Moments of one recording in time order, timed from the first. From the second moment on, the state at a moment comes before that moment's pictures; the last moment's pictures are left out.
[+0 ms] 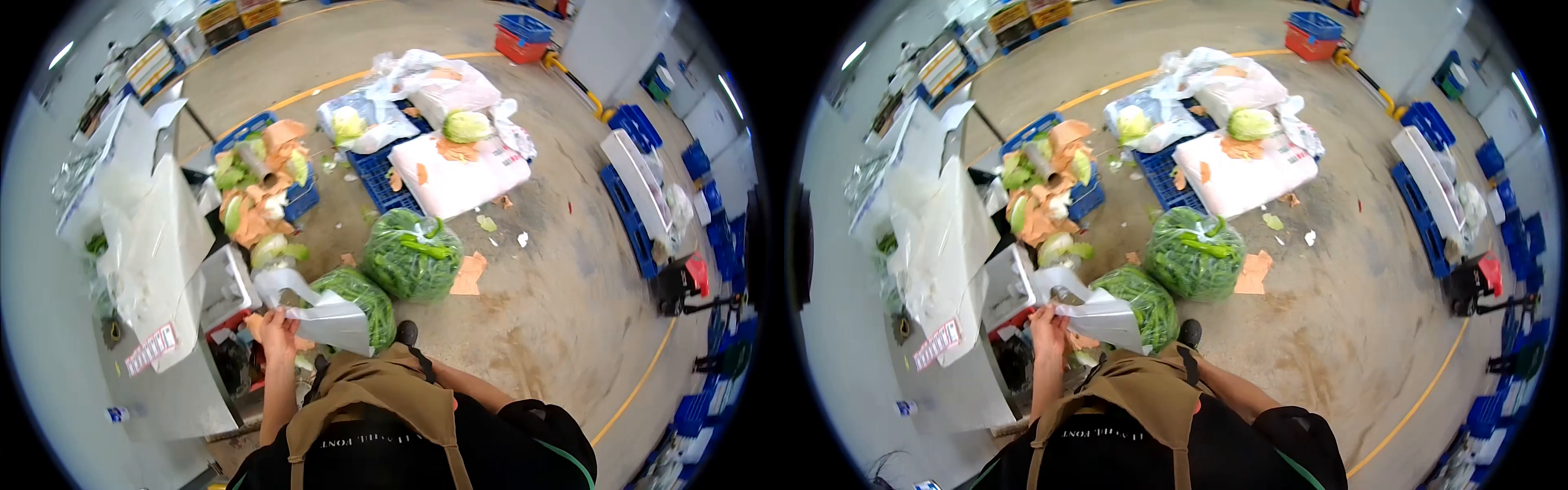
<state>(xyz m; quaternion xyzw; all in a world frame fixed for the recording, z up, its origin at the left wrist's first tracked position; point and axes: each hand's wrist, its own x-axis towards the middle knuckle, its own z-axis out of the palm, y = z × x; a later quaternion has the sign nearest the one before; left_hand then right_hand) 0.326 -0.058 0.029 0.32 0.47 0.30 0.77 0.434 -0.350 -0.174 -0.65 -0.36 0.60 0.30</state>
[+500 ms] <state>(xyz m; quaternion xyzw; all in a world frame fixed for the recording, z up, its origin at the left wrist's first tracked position) 0.434 -0.109 0.061 0.44 0.42 0.30 0.73 0.550 -0.432 -0.012 -0.76 -0.41 0.29 0.41</state>
